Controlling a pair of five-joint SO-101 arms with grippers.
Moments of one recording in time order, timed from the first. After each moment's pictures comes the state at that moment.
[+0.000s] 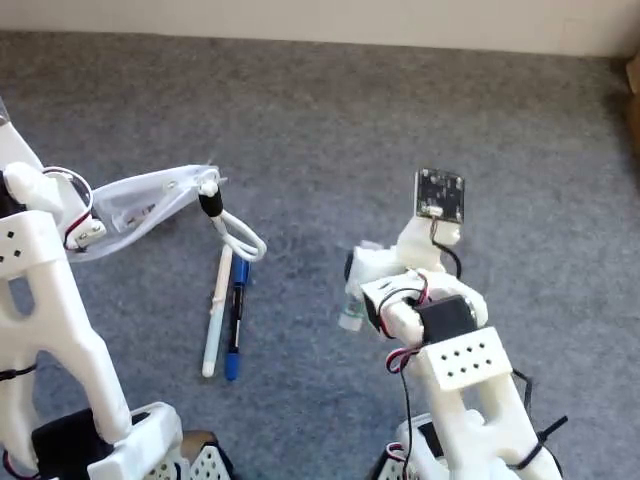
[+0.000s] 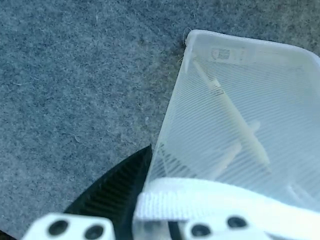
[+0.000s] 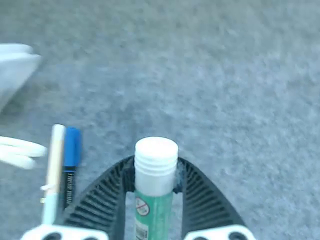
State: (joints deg) left arm -30.3 -14.2 1.0 98.7 19.5; right arm -23.4 -51.9 53.3 52.9 -22.5
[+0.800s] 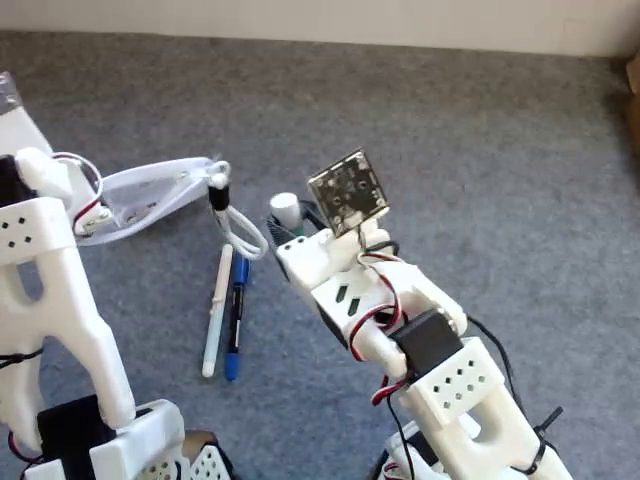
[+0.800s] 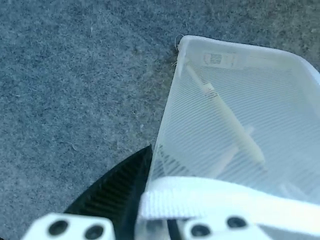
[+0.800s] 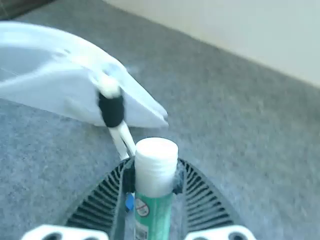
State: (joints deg) left arm -27.8 -13.4 -4.2 99.4 19.6; right arm -39.6 -53.0 43.9 38.9 3.1
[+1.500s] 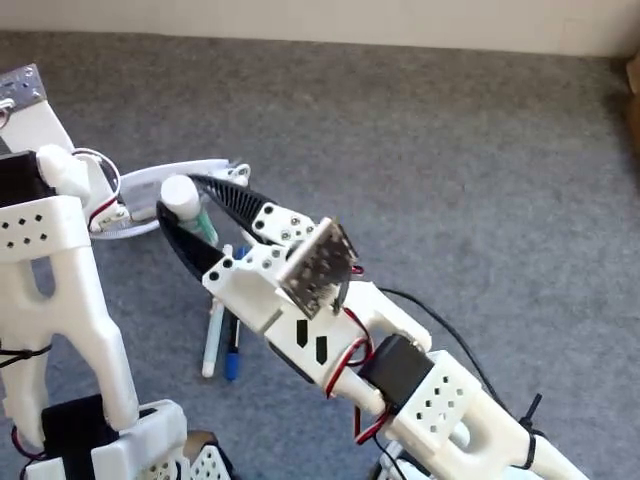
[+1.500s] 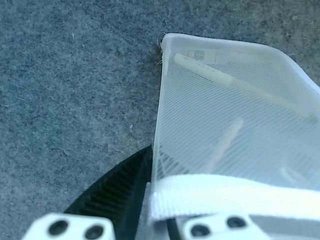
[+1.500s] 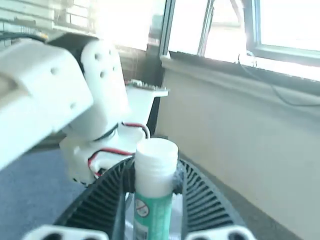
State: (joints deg) left arm -23.8 -13.4 -4.4 99.4 19.5; right arm -55.2 -53.0 43.9 6.2 9.5
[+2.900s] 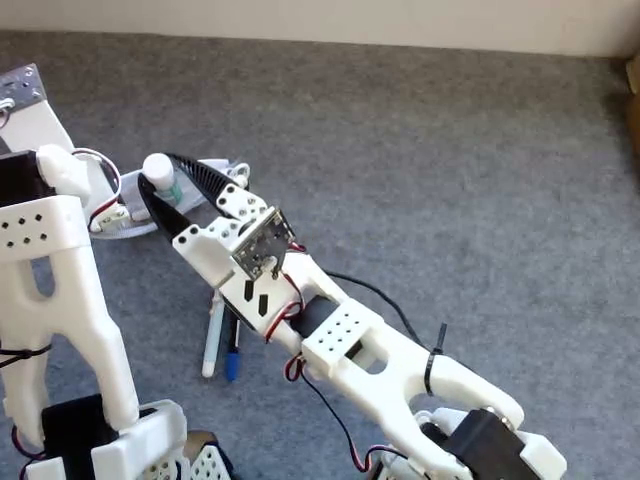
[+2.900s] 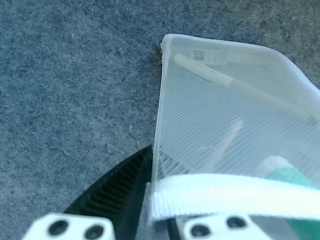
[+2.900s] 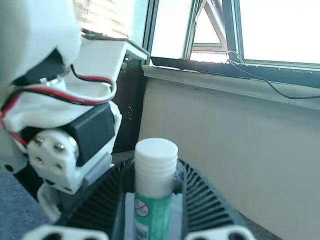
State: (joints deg) left arm -23.8 -13.4 -4.6 99.4 19.5; right arm -52.0 -17.4 49.2 -40.5 9.5
